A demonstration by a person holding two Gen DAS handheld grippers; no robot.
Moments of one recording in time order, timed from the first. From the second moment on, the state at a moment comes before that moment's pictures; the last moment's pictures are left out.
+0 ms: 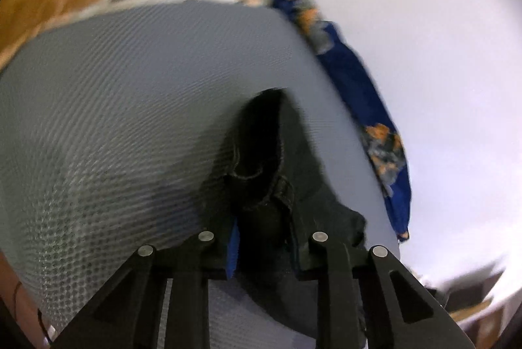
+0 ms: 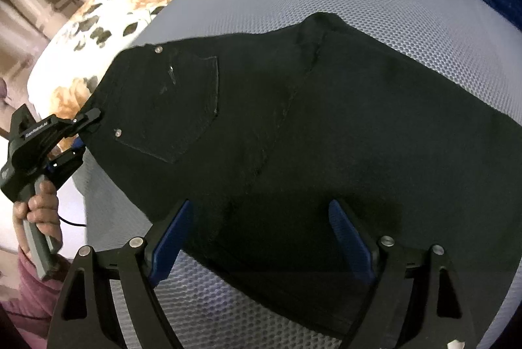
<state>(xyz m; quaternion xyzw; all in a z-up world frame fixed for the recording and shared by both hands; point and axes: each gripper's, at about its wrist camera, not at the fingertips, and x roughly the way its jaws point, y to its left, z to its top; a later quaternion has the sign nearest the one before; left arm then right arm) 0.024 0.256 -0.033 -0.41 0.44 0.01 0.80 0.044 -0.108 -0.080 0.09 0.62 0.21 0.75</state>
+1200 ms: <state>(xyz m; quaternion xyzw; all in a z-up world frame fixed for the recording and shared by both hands) 0.055 -0.142 -0.031 0.01 0.55 -0.35 0.76 0.014 -0.357 -0.066 0.32 0.55 0.10 0.76</state>
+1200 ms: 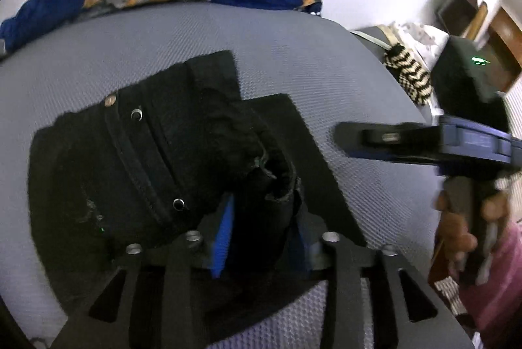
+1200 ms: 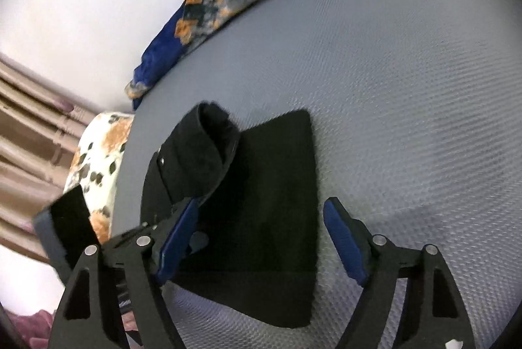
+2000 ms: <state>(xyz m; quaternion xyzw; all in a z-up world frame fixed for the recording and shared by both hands) 0.072 -0.004 -0.034 -0.10 0.55 -0.24 0.79 0.089 -0.331 -0.121 0.41 0.55 0.24 0.68</state>
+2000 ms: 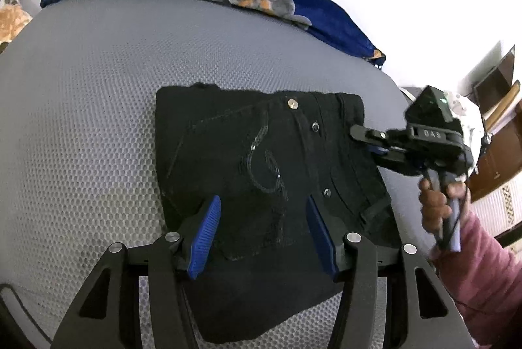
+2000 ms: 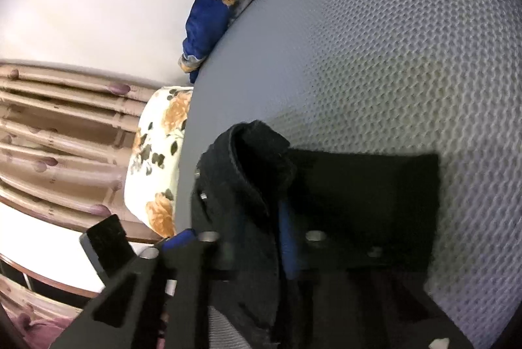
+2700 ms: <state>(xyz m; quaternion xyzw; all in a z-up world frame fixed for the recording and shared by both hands) 0.107 -0.054 -0.067 -0.06 0.58 -0.30 0.75 0.035 -0.368 -0.101 0.33 0.55 0.04 0.76</state>
